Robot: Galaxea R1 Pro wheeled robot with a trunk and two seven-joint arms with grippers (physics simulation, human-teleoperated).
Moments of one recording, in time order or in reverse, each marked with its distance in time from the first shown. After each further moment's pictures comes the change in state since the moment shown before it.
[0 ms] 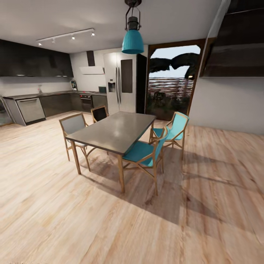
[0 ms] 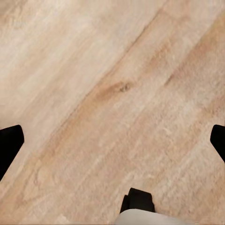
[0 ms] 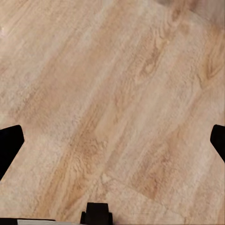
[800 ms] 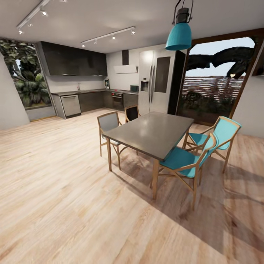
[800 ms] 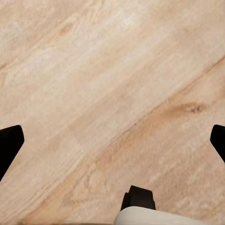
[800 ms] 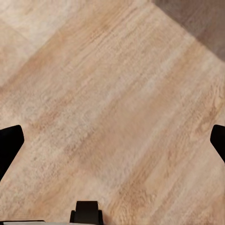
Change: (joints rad) left arm 0.000 0.000 -0.001 0.000 0.000 -0.001 0.000; right arm 0.000 0.004 0.002 0.001 0.000 0.001 -0.067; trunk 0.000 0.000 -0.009
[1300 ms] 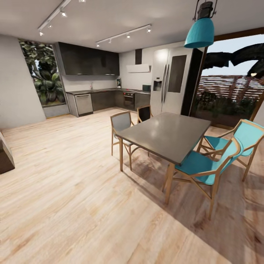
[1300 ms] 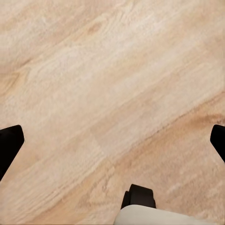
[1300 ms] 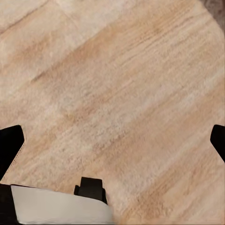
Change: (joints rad) left arm 0.000 0.000 0.001 0.001 0.000 0.001 0.000; right arm -0.002 -0.007 0.124 0.069 0.000 0.001 -0.002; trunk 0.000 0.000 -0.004
